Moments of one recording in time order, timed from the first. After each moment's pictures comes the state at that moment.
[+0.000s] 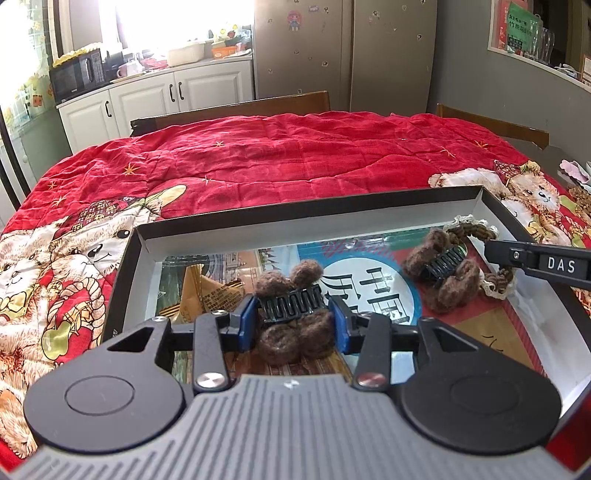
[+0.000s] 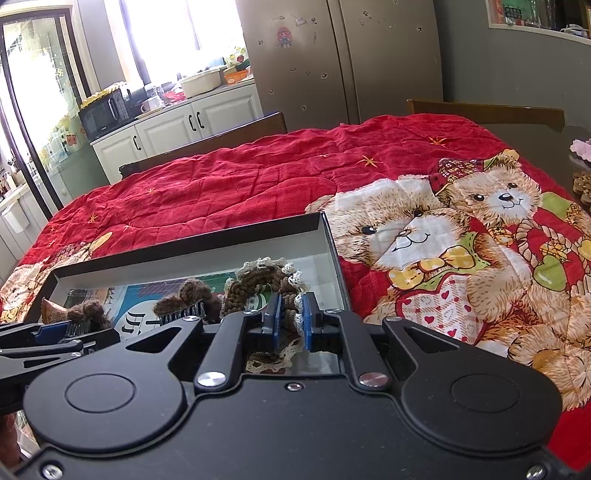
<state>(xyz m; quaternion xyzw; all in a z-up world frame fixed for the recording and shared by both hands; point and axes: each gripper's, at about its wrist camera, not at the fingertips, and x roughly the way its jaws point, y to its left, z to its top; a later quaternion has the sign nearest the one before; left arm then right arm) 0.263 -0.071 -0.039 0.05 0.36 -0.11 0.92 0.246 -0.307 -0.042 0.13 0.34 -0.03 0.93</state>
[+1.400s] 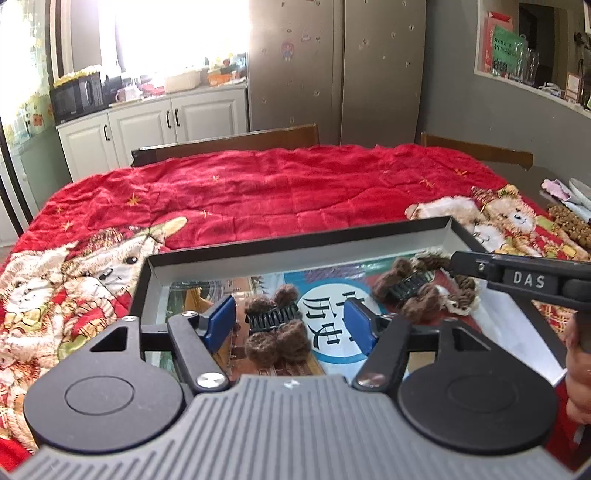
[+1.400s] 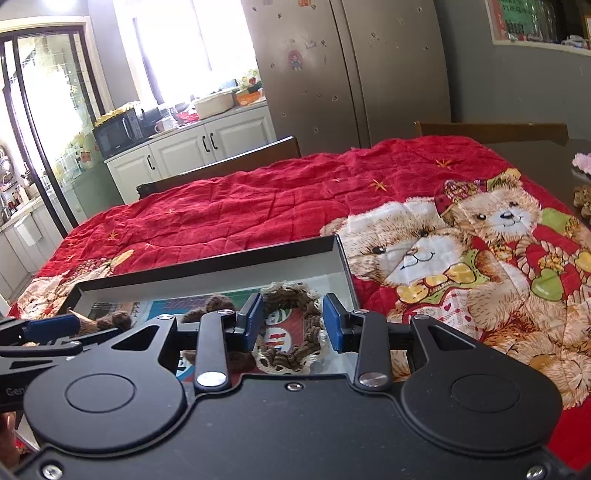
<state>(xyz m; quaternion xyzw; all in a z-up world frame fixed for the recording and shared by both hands) 0.236 -0.072 -0.008 0.05 0.32 -0.12 0.94 0.227 -0.301 -0.026 0.12 0.30 -0.01 0.95</state>
